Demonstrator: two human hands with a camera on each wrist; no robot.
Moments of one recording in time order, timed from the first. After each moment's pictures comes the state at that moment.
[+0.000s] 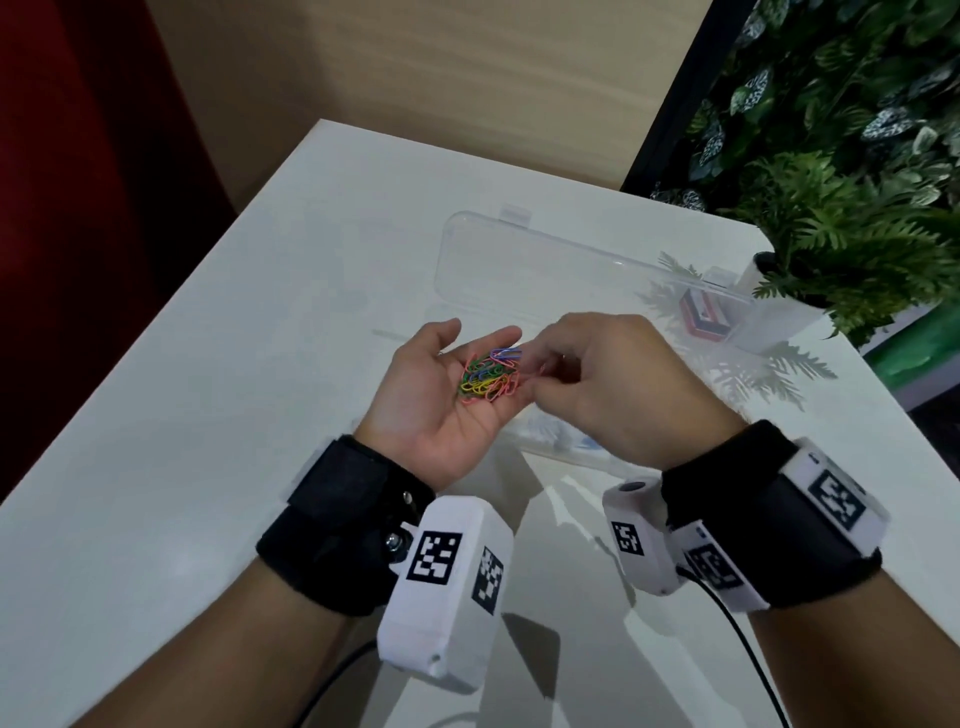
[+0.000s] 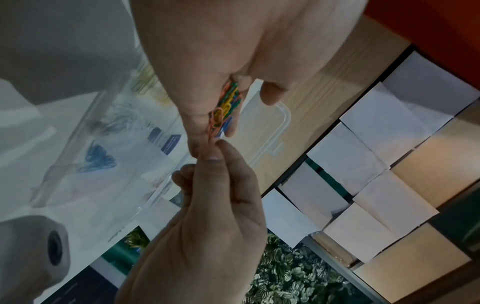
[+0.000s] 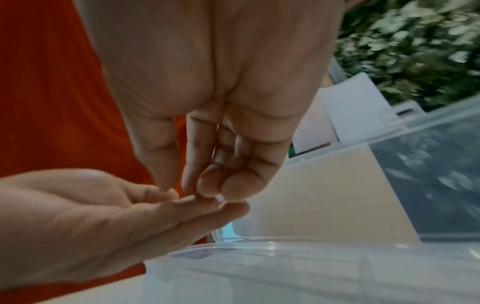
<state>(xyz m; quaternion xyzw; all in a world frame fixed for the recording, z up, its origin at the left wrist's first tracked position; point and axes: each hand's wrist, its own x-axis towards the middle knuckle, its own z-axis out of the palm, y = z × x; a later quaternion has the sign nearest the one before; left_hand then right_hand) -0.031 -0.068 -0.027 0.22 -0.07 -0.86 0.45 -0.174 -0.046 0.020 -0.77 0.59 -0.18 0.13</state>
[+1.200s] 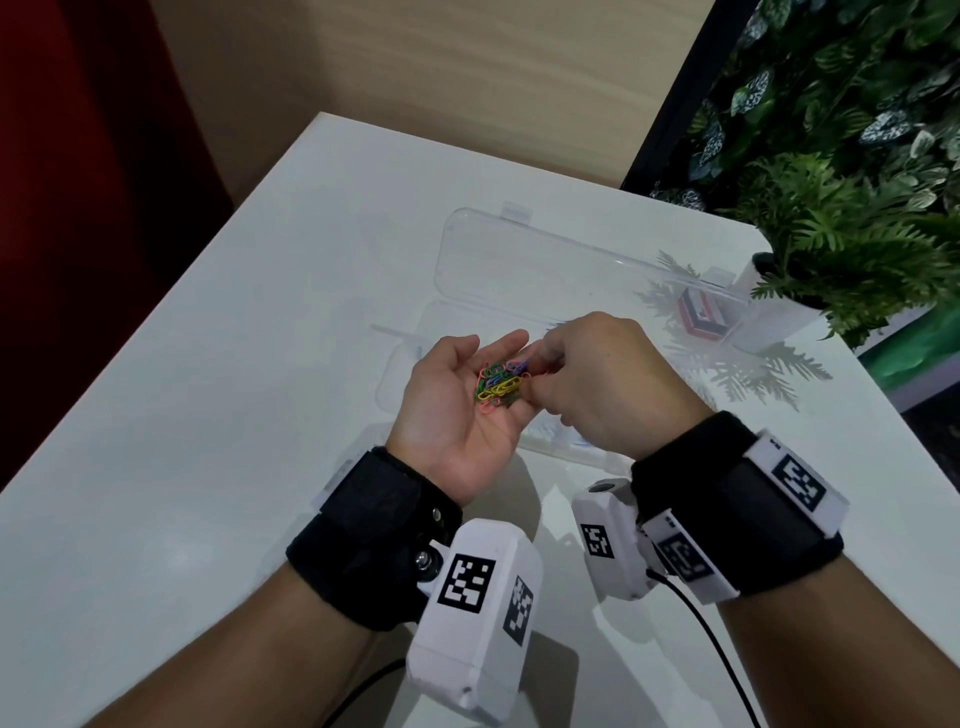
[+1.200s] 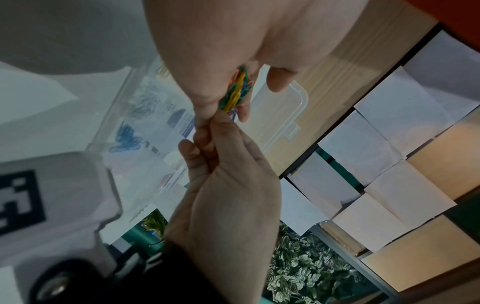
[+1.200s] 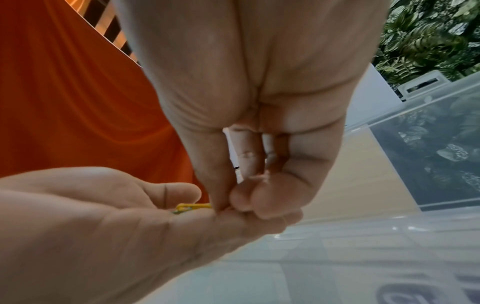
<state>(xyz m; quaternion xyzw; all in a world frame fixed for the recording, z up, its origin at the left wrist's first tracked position) -0.046 -0.054 -0.032 0.21 -0.04 -0.85 0.49 -0.155 -0.048 0.025 -0.68 0.71 -0.10 0.17</state>
